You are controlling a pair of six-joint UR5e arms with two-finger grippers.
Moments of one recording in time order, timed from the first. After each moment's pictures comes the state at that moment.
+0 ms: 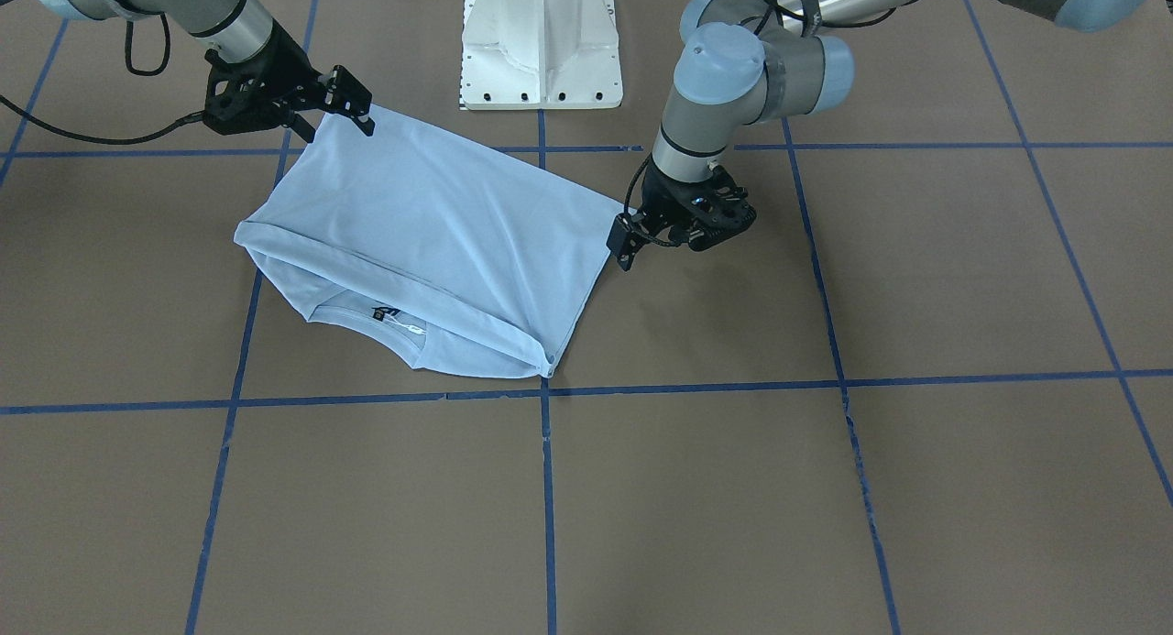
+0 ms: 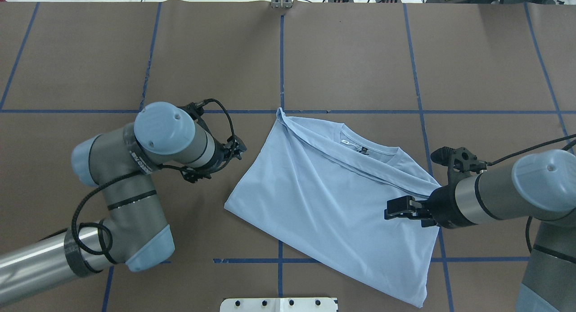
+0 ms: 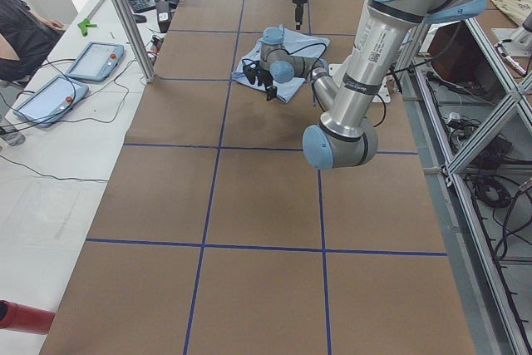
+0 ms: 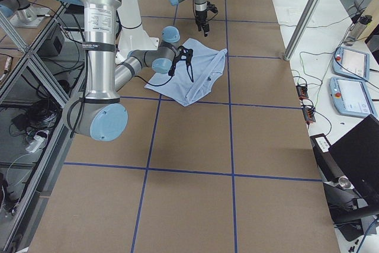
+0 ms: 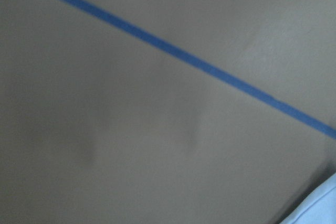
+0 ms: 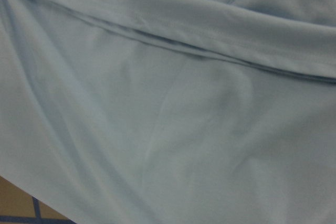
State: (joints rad) left arm -0.48 -2.10 -1.73 -1.78 -1.84 -1.84; right arm 0.50 -1.60 2.14 -1.07 2.00 1.48
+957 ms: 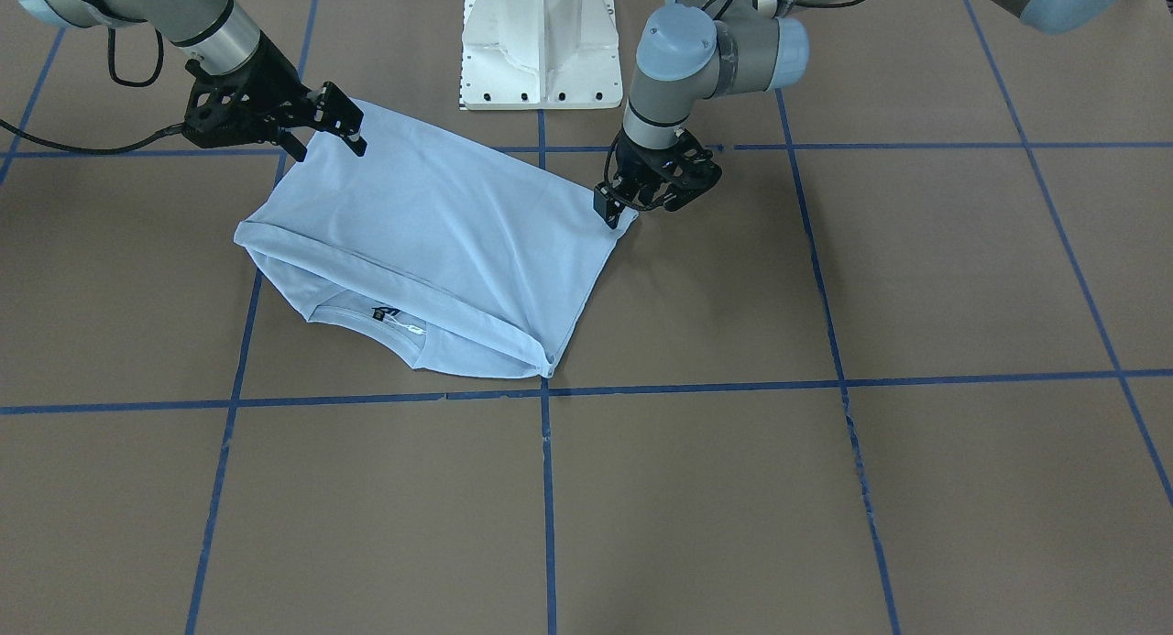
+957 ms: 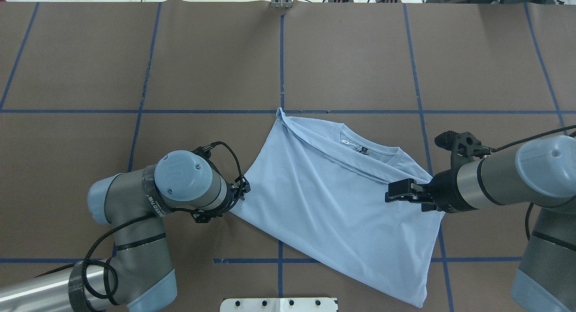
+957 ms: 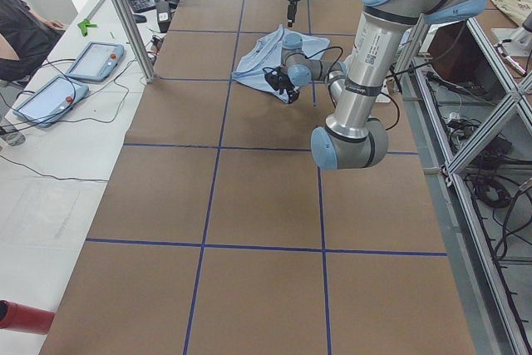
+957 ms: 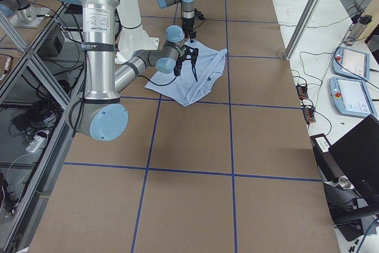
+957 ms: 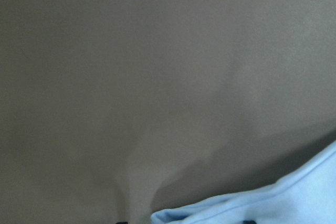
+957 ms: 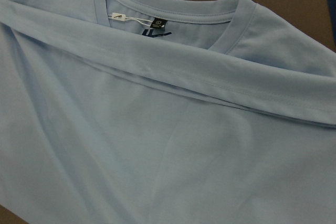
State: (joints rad) left arm -0.38 -2.08 -1.75 -1.75 -1.81 -1.96; right arm 0.53 -1.58 2.12 -1.07 1.99 1.48
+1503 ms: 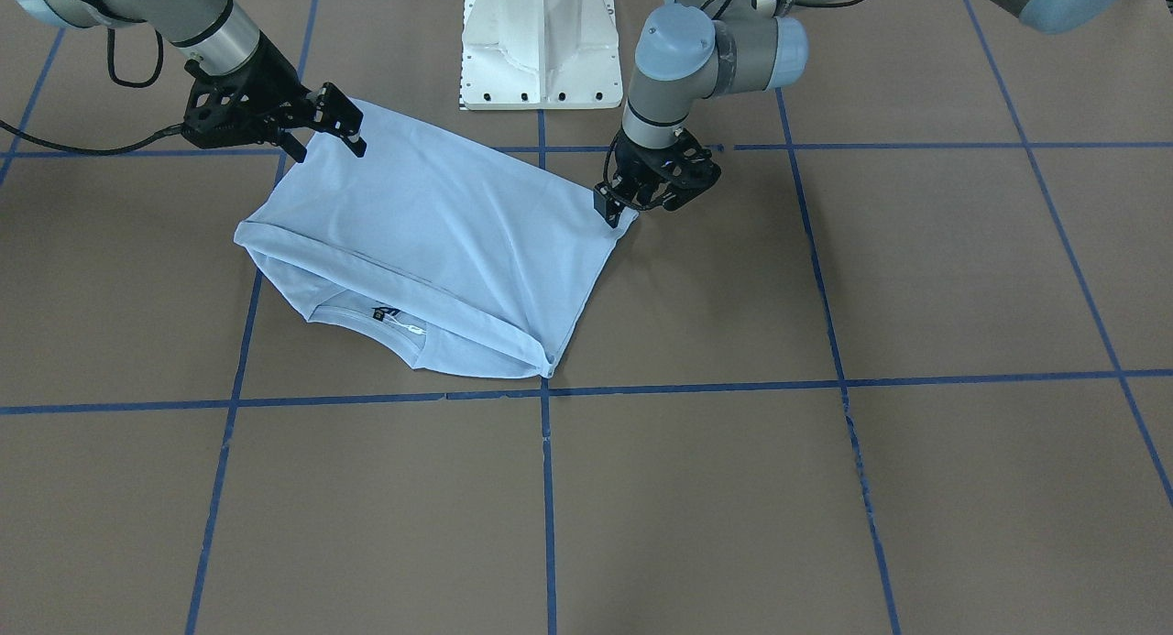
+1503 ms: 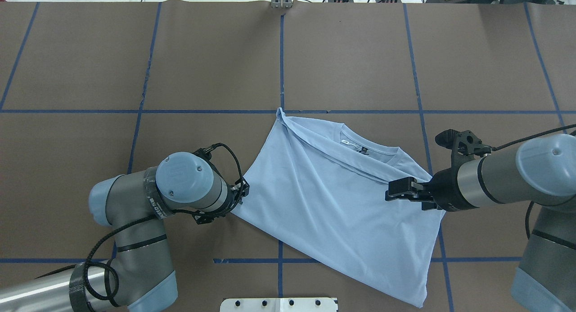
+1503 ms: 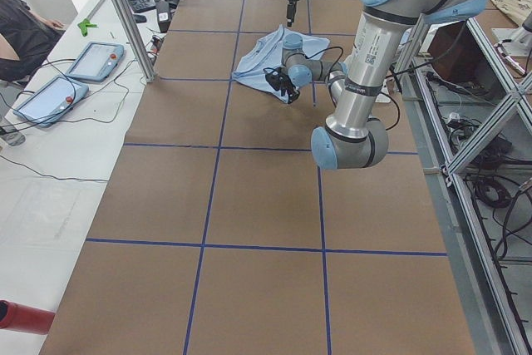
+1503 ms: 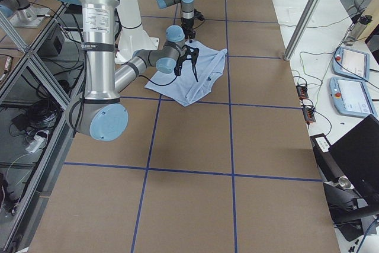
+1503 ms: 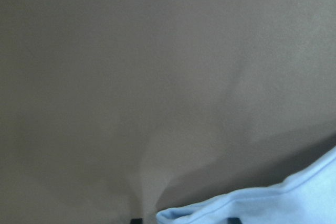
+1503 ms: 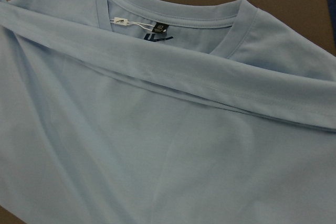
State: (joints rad) left arm -0.37 -2.08 -1.74 -1.75 -1.81 -1.96; right arm 0.54 -1.58 2.12 -1.07 2.00 1.48
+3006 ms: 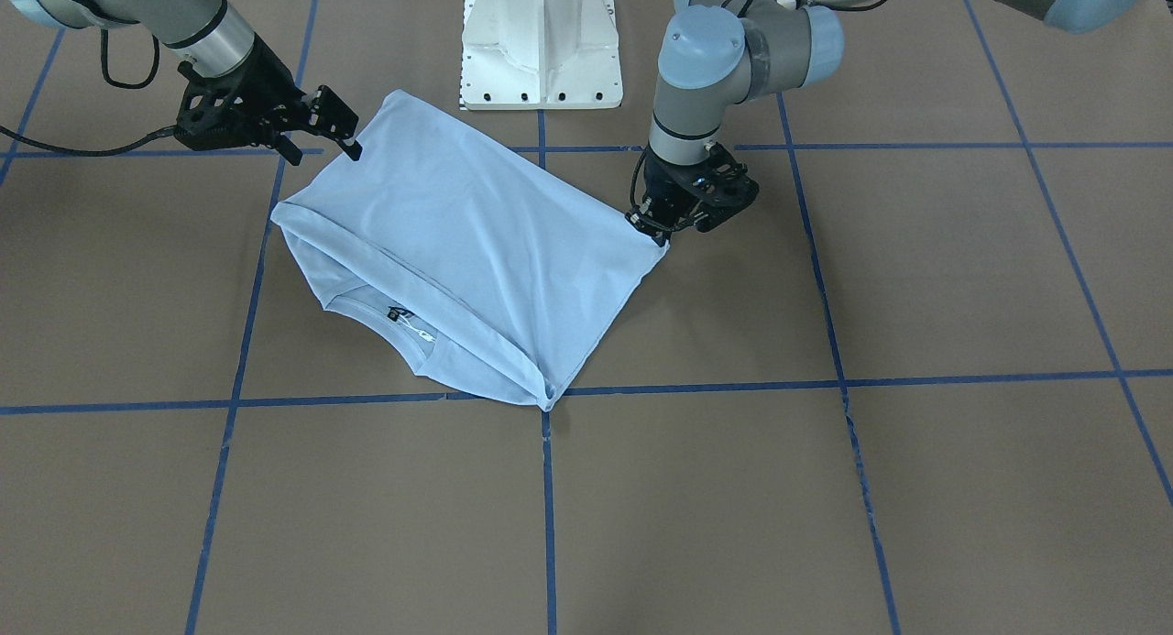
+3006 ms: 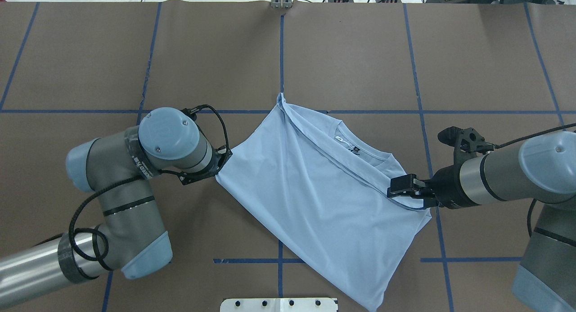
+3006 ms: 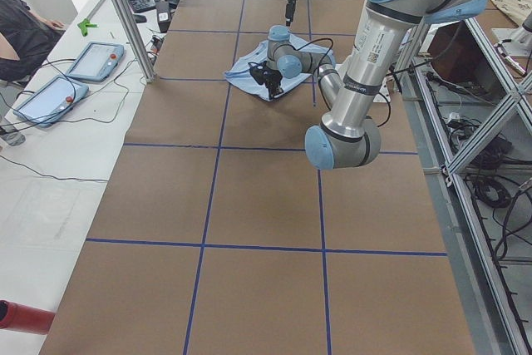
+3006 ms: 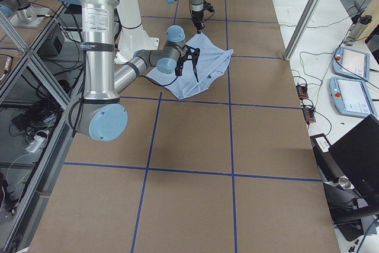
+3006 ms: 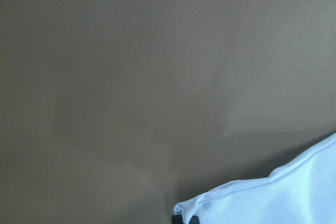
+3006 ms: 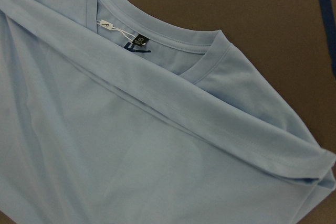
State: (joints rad) left arm -0.52 -2.11 -1.76 -1.61 -1.80 -1.79; right arm 0.55 -1.58 2.12 -1.07 1.99 1.48
